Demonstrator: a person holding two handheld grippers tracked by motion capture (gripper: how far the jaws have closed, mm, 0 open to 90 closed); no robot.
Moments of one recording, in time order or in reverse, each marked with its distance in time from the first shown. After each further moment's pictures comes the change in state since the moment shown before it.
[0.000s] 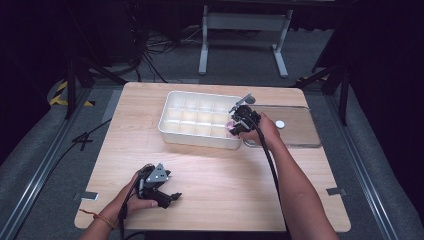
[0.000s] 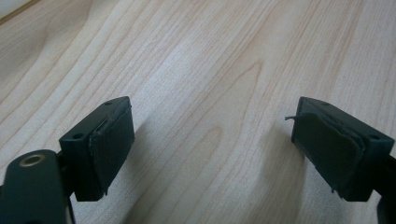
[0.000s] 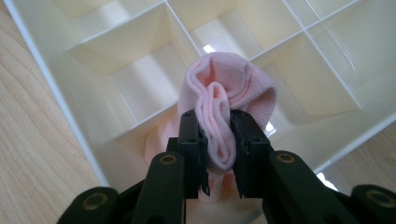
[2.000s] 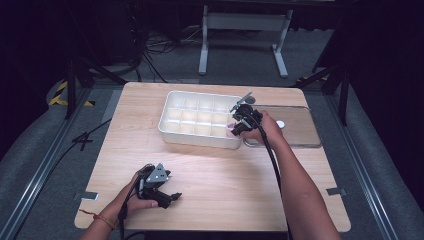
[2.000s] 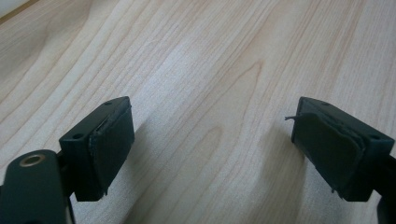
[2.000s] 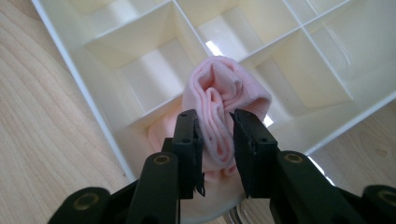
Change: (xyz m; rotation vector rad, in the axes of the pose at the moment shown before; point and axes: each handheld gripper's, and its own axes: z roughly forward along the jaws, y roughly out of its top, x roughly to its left) left arm 0.000 0.000 0.000 0.006 0.000 0.001; right arm 0.000 0.000 -0.013 0.008 0.009 -0.009
